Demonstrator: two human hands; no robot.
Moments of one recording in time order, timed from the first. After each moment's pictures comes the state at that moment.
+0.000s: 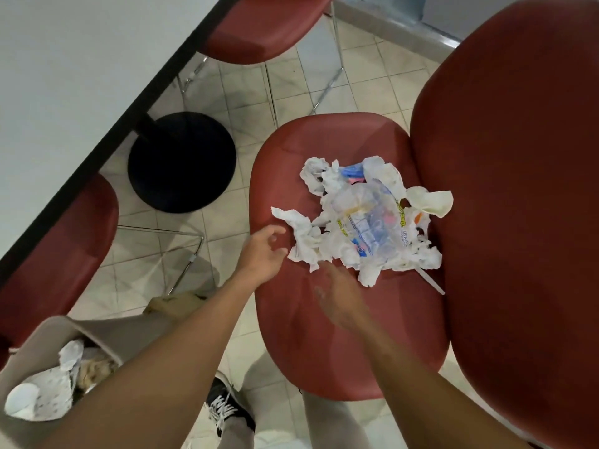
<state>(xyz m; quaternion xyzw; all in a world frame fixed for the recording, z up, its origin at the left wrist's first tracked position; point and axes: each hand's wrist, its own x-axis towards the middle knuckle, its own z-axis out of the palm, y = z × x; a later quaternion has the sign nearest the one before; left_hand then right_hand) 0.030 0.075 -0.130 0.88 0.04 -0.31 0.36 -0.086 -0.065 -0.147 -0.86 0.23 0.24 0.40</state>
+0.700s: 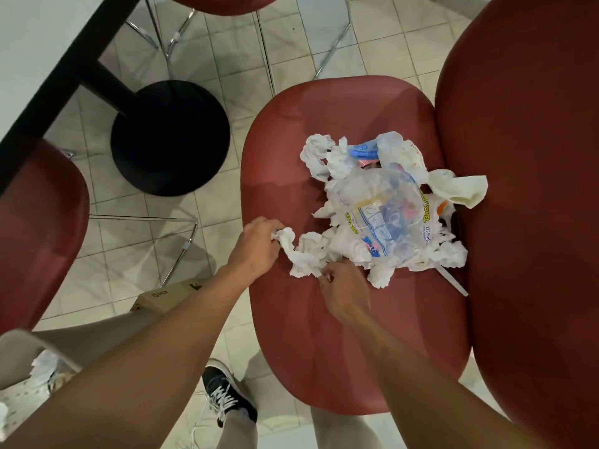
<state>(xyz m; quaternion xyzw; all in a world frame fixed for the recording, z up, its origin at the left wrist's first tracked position) 0.057 0.078 -0.205 0.92 -0.13 -0.27 0.24 -0.067 -0.067 -0.216 -0.86 0.29 0.24 0.35</state>
